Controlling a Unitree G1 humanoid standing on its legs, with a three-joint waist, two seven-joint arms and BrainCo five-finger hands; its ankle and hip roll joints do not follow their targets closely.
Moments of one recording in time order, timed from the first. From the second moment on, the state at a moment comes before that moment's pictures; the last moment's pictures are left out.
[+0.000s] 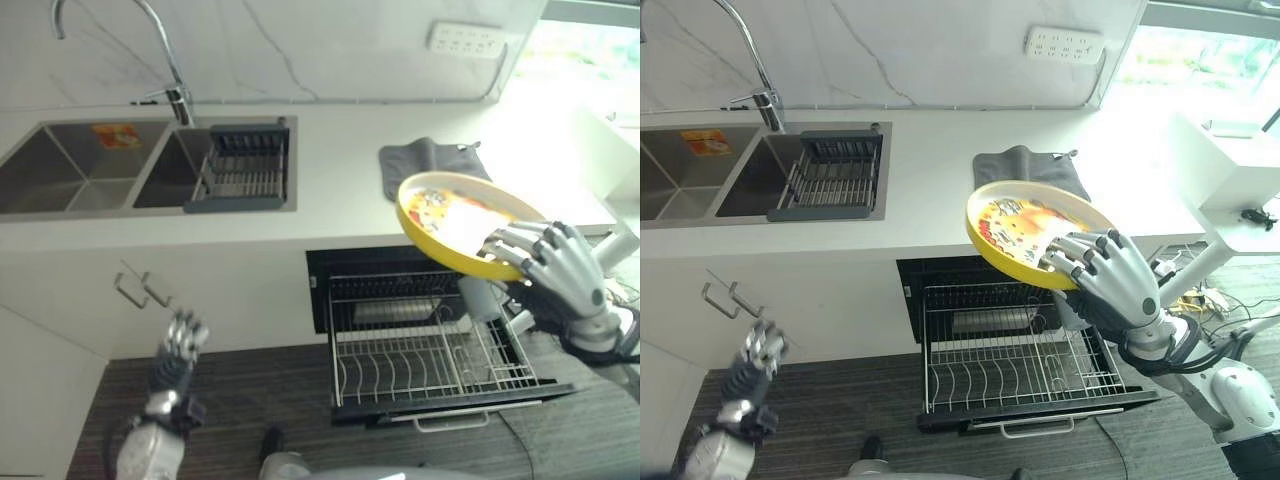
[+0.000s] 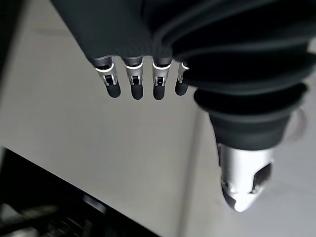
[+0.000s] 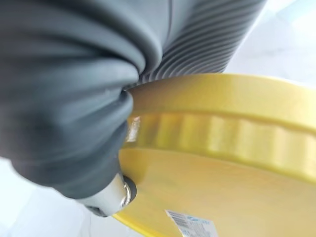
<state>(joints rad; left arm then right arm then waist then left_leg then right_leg) 0.39 0.43 -0.03 0.43 -0.83 -0.30 -0.02 0.03 -0.95 0.12 0.01 -1.03 -0.60 -0.93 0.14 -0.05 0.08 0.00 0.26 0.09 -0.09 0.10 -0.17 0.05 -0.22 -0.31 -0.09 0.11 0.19</state>
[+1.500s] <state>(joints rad) 0.19 0.43 -0.07 0.59 -0.85 -0.60 -0.01 -0.58 -0.90 0.74 0.77 -1.15 -0.42 -1.12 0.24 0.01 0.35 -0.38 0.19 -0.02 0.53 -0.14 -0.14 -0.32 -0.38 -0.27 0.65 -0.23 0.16</state>
